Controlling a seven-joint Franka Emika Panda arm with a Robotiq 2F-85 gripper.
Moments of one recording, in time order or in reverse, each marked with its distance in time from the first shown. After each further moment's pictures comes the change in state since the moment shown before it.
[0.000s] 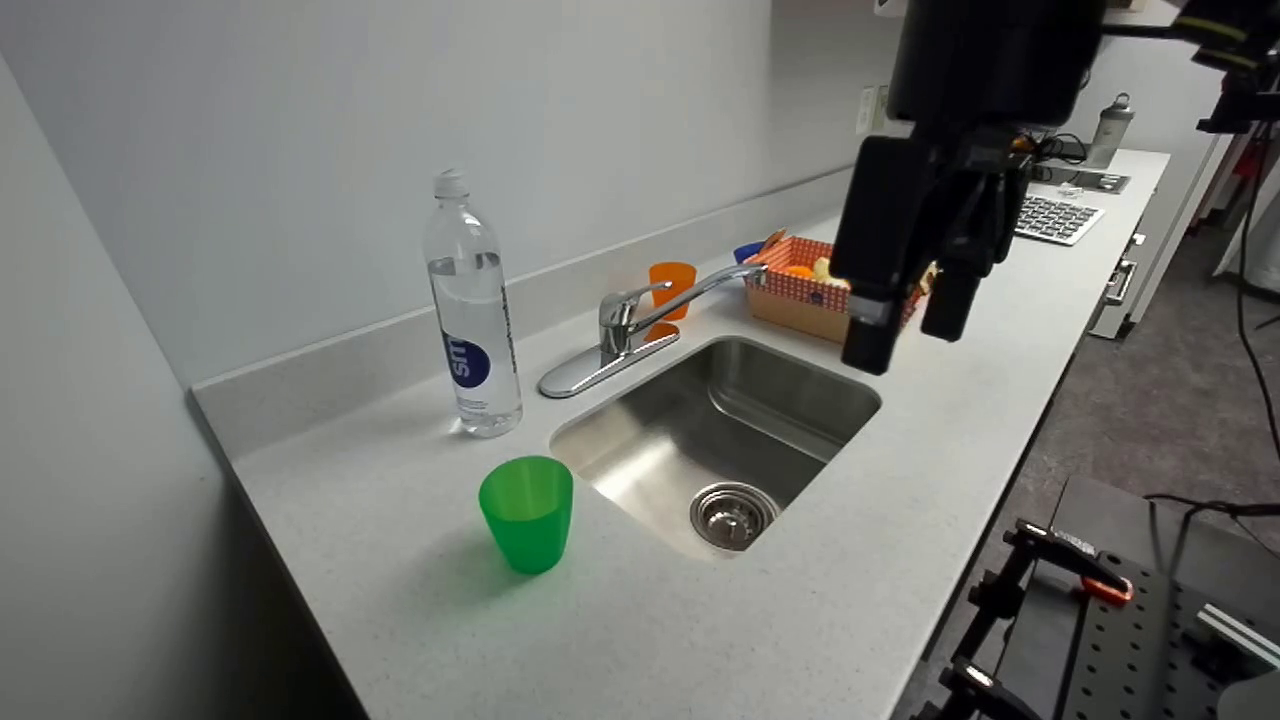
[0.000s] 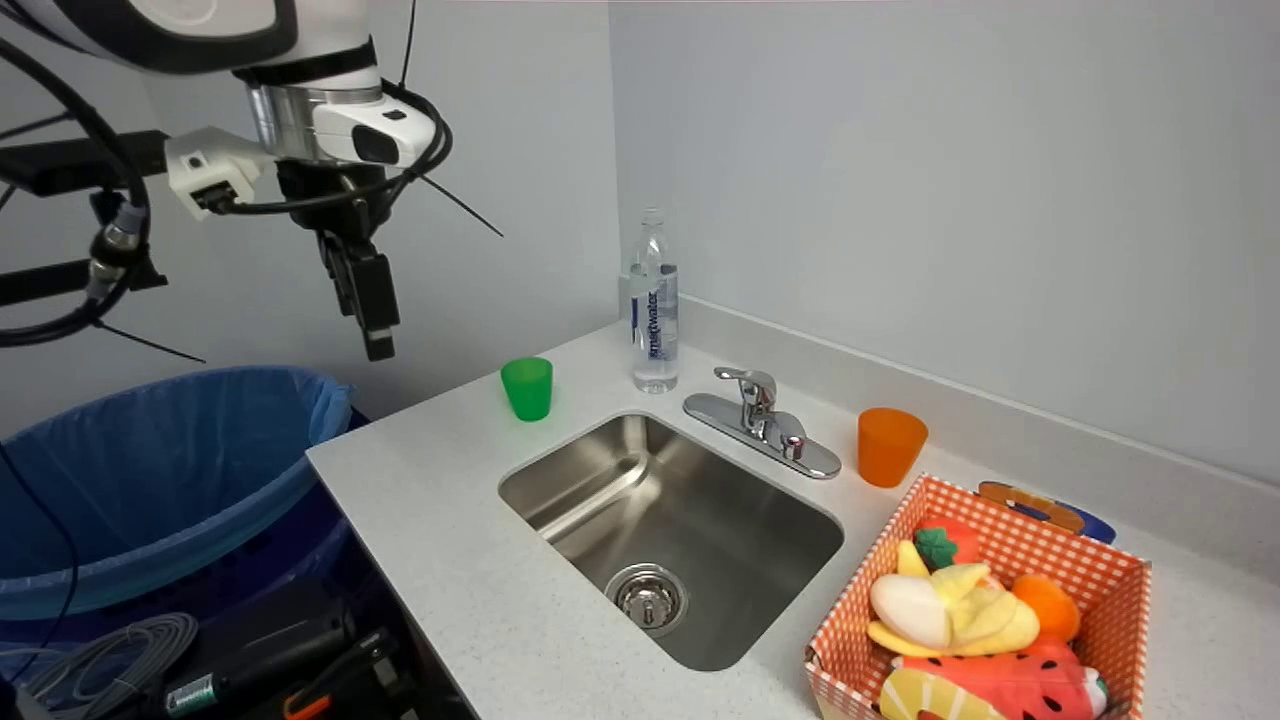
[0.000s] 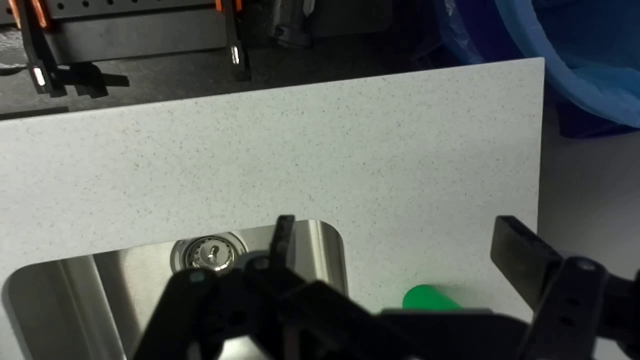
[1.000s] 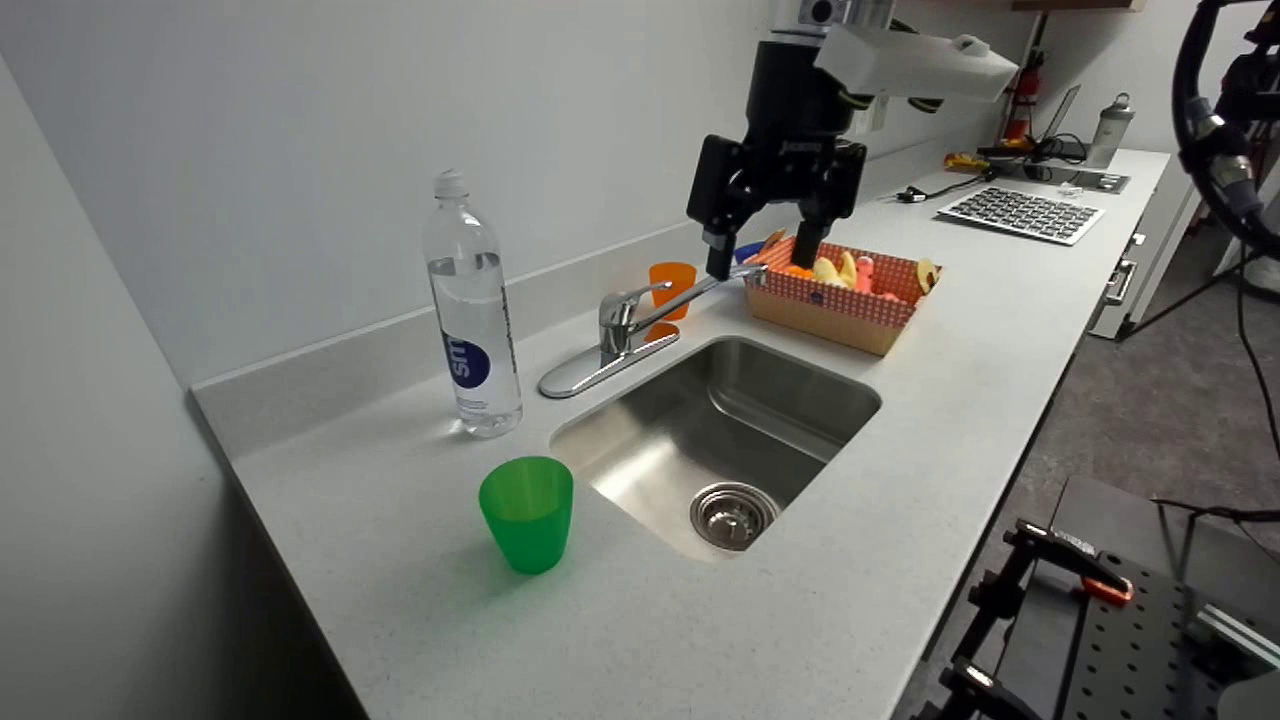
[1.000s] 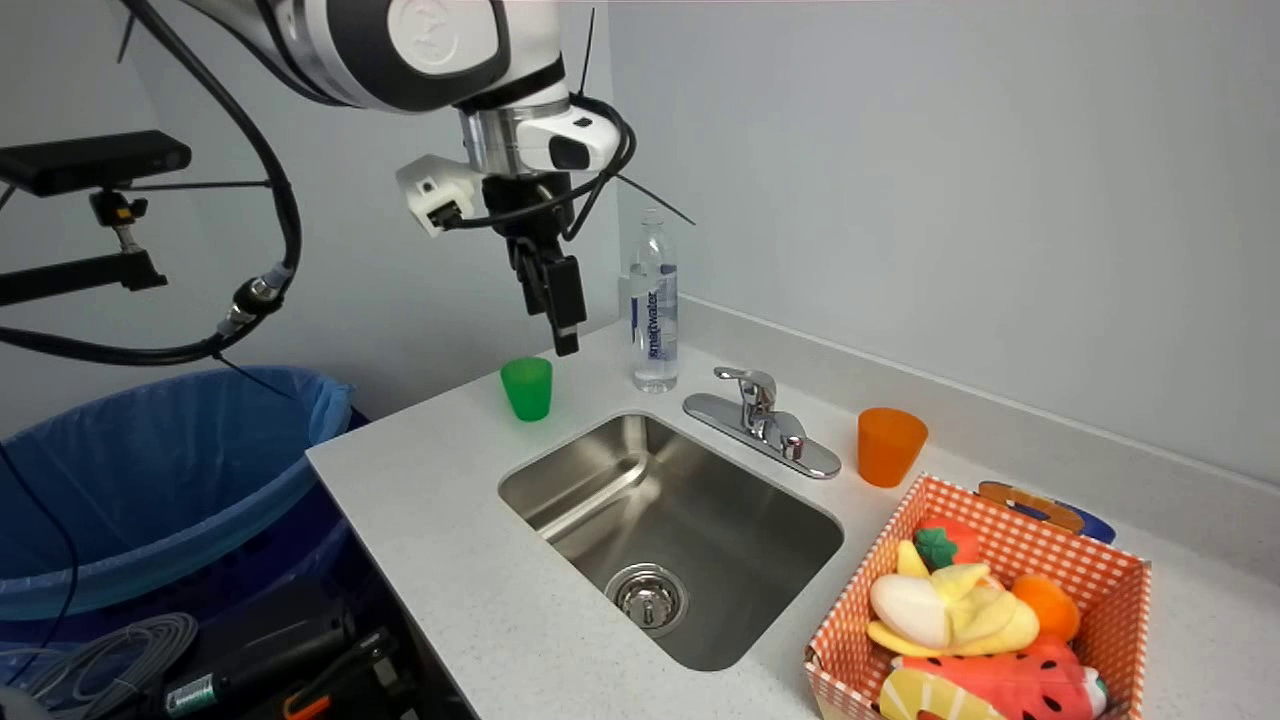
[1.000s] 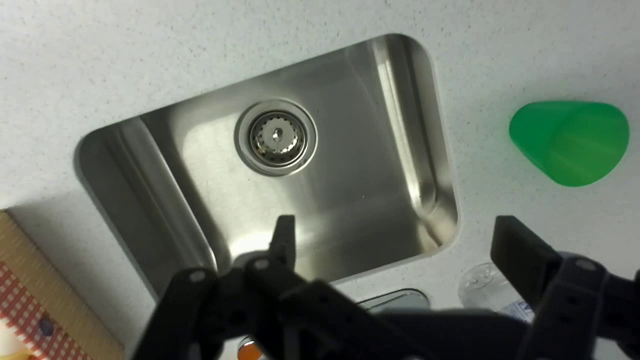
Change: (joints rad) arm -0.157 0.353 -0.064 0.205 -0.197 0.244 0.065
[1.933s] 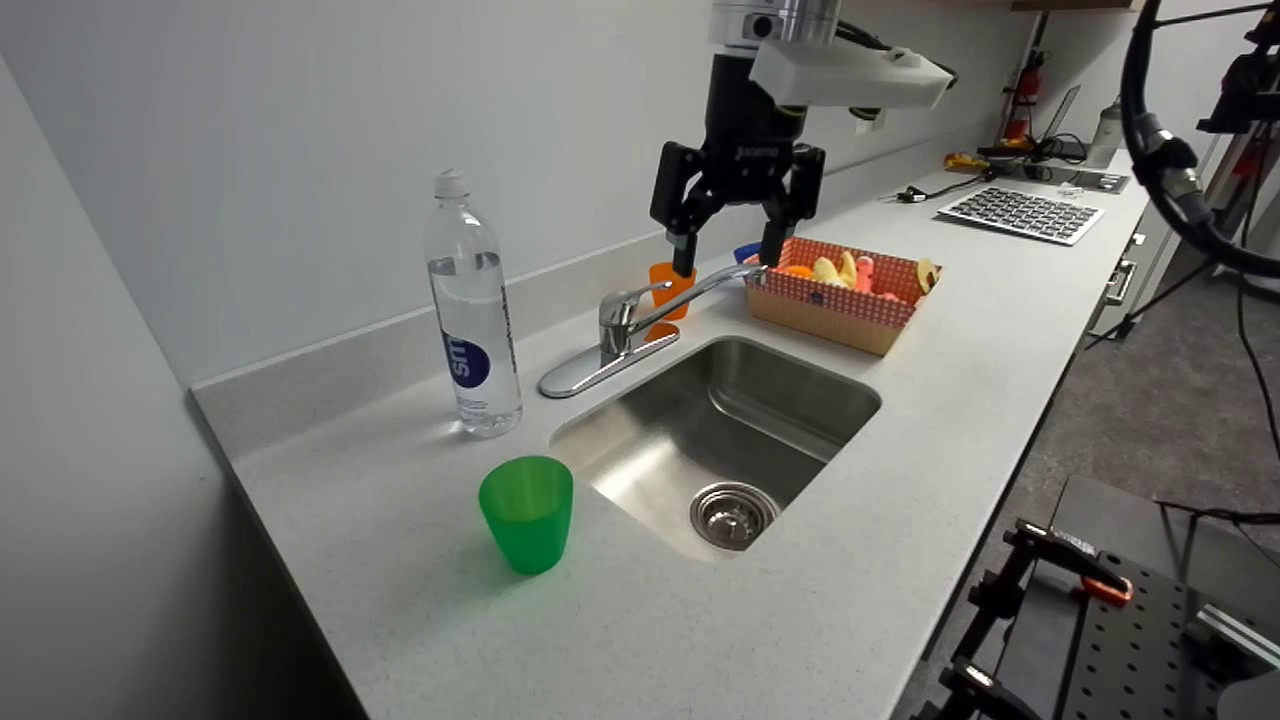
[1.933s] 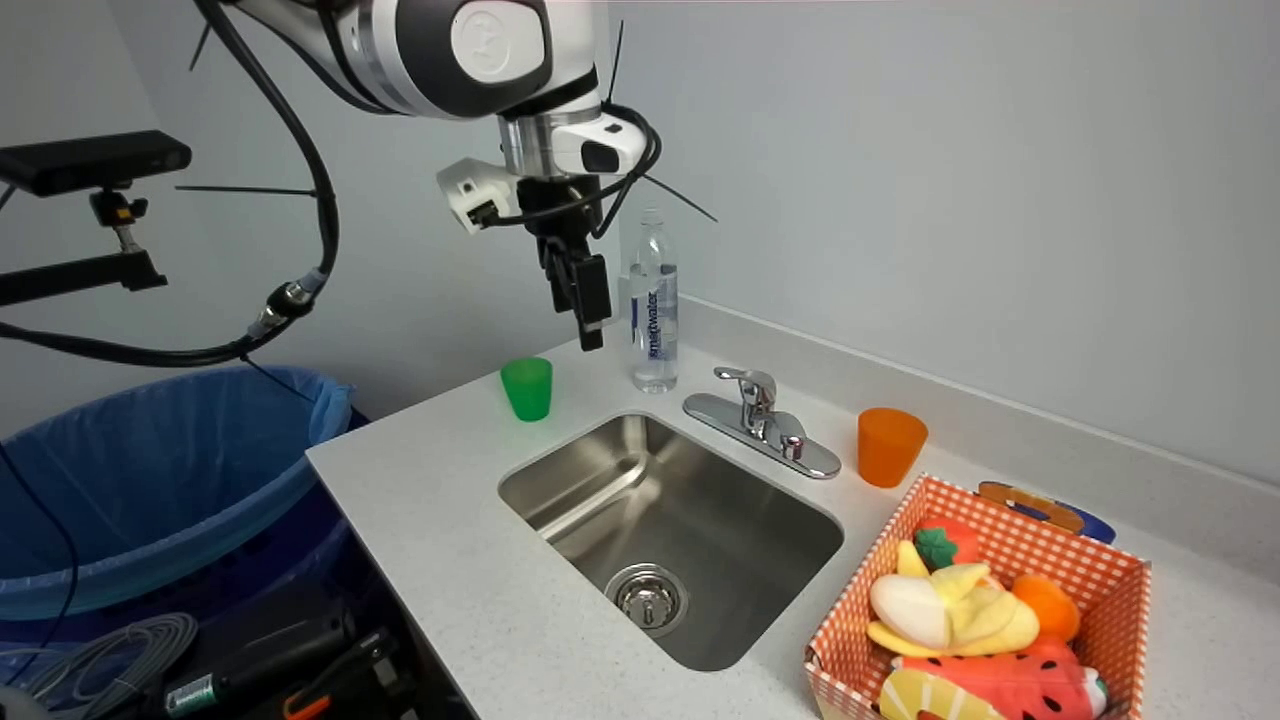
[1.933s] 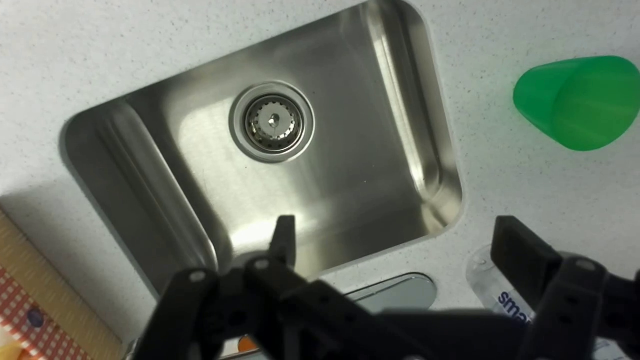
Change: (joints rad) arm 0.001 0.109 -0.002 0.091 -0.032 0.009 0.060
